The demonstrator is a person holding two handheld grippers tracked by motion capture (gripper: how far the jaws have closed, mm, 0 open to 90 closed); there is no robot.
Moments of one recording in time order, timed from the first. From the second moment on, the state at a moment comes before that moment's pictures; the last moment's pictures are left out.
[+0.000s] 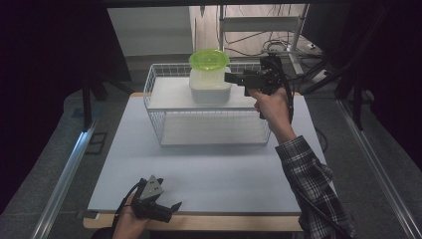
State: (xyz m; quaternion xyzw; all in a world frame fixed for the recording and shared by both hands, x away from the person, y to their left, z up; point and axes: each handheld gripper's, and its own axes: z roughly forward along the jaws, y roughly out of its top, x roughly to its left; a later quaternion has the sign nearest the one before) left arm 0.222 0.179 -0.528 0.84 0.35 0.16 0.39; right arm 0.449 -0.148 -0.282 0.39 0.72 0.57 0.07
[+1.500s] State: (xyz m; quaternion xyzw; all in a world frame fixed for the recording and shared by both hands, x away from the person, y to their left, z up) left arm 0.225 0.182 -0.532 0.83 0.35 0.14 0.41; right arm 0.373 -0.162 -0.381 0.31 0.80 0.51 0.11
